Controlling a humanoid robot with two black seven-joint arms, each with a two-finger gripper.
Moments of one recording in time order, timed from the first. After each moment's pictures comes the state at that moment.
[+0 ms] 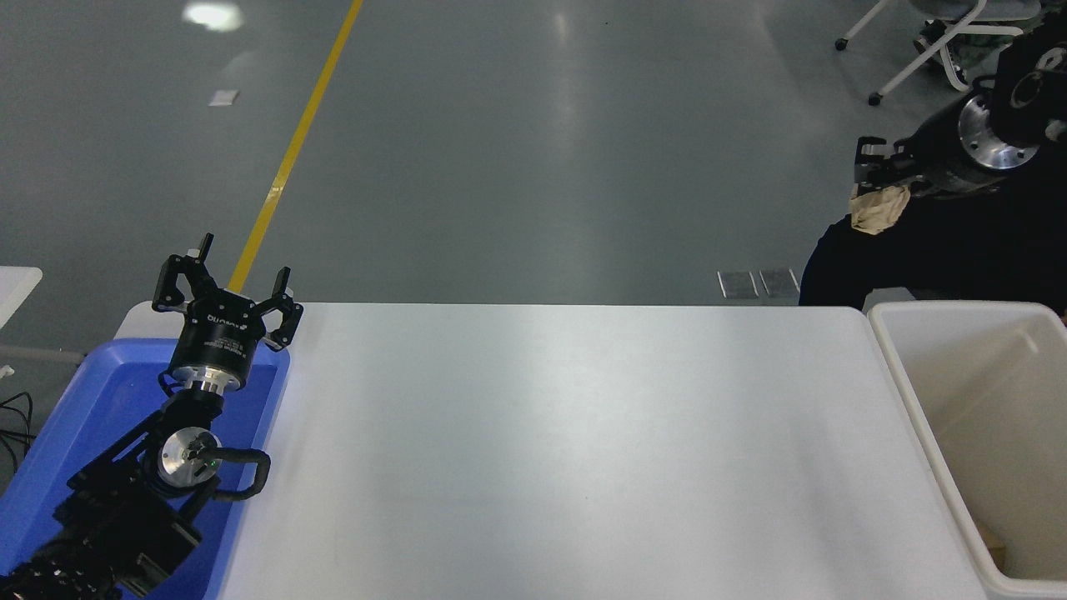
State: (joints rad) left arm -0.54 0.24 -0.95 -0.52 0.00 -0.56 -0.50; right arm 1.65 -0.56 -1.15 0.73 -0.22 0.33 -0.12
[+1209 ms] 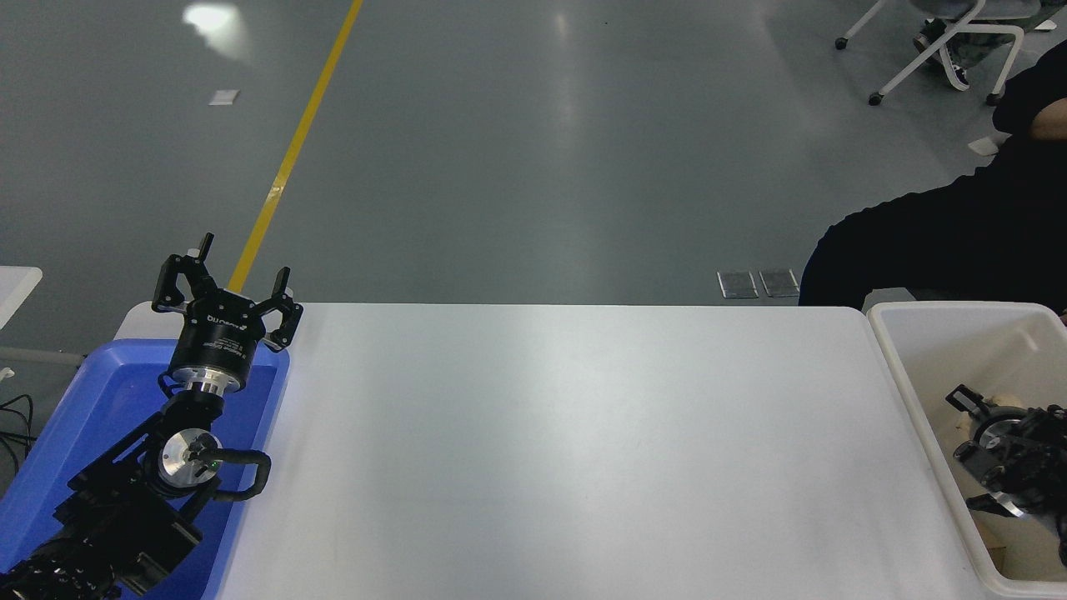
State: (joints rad) left arm -0.54 0.24 -0.95 -0.52 0.00 -0.56 -0.50; right arm 0.69 -0.32 -0.74 0.12 0.01 -0.18 -0.12
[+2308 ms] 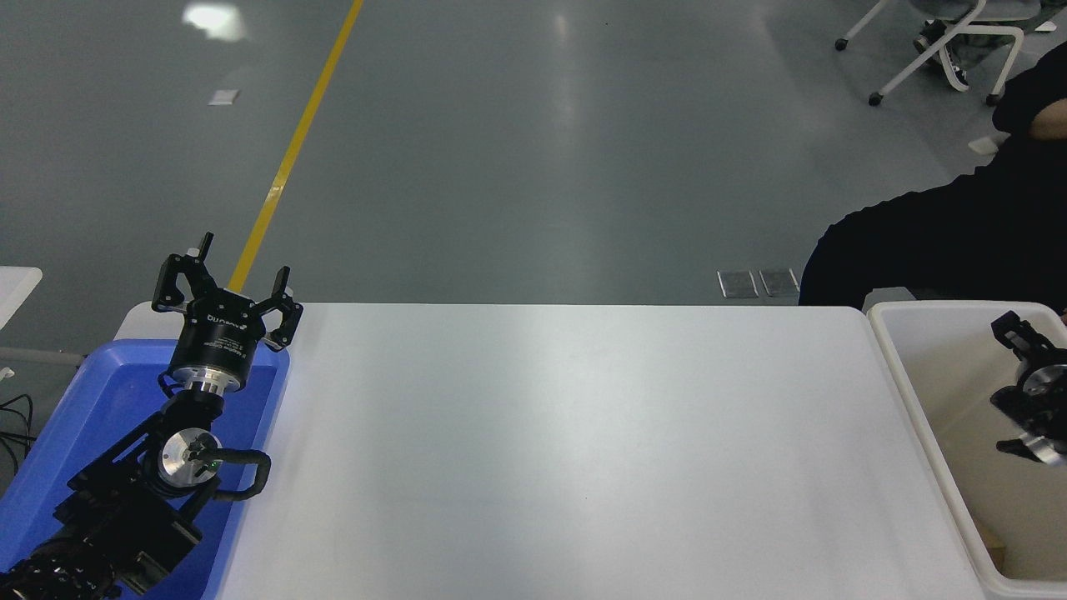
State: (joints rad) left arm -0.54 0.24 -0.95 -0.52 0.00 -0.56 -0.50; right arm 1.04 -0.49 -0.82 0.36 0.04 -0.27 -0.12
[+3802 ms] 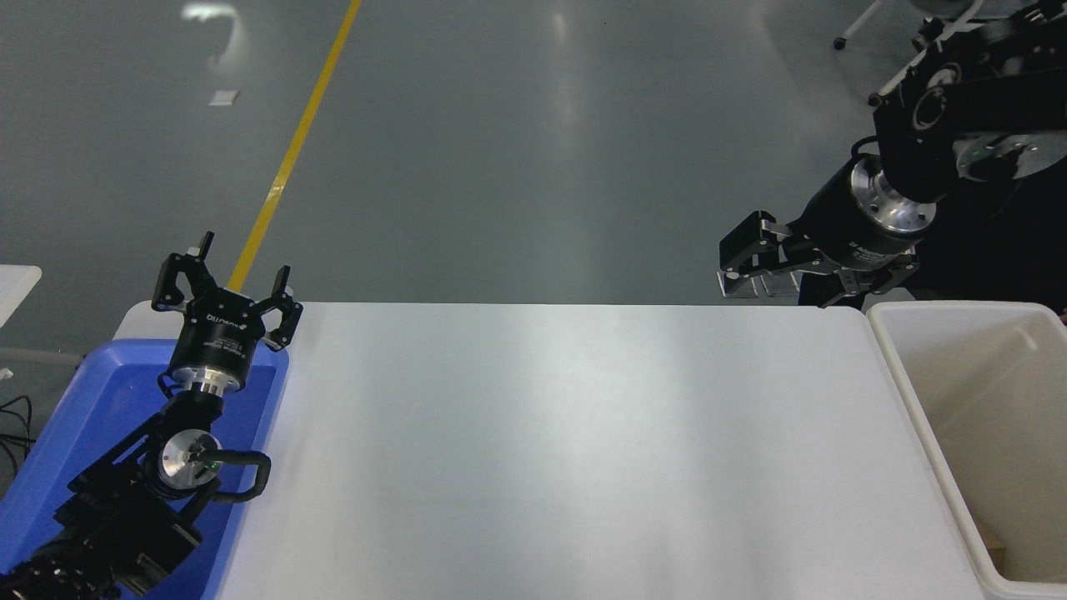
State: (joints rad) left arm -0.54 0.24 -0.95 -0.52 0.00 -0.56 -0.50; right arm 2.27 -0.27 -1.21 1.43 0.03 0.74 -0.11
